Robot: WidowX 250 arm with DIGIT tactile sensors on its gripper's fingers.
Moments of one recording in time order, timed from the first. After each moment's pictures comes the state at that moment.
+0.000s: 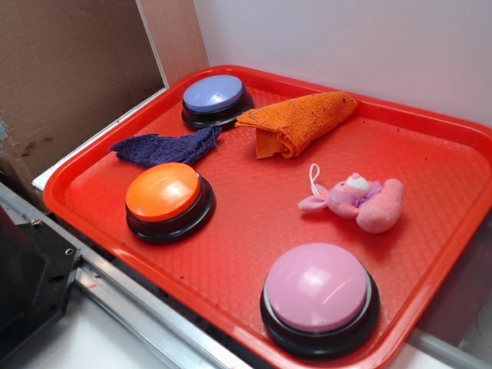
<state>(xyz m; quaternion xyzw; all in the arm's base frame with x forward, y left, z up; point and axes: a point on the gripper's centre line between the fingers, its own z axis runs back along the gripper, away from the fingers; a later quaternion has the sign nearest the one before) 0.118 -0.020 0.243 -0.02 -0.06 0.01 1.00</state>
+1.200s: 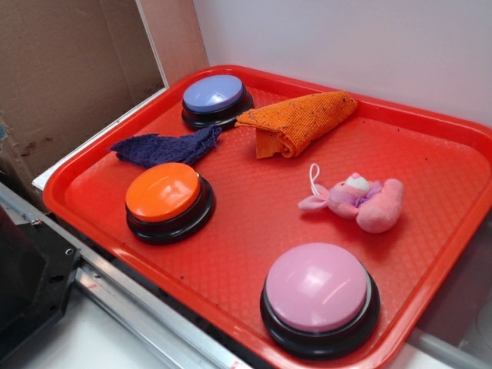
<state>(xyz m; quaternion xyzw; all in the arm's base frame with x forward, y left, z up) 0.273 -0.036 0.232 -0.06 0.01 -0.13 0.99</state>
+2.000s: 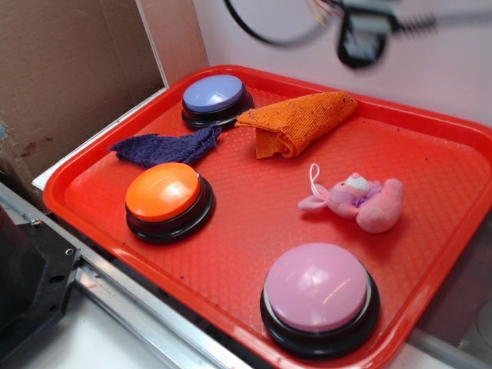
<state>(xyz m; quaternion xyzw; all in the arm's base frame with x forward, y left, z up) 0.254 -0.220 0.159 0.01 0.15 -0.53 0.84</state>
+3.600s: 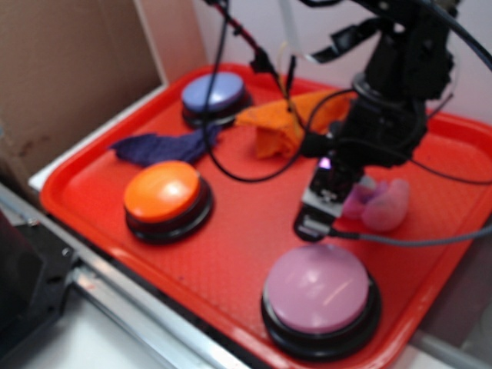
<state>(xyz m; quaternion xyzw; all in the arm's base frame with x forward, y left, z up) 0.247 -0.175 0.041 0.03 0.16 -0.51 0.84</state>
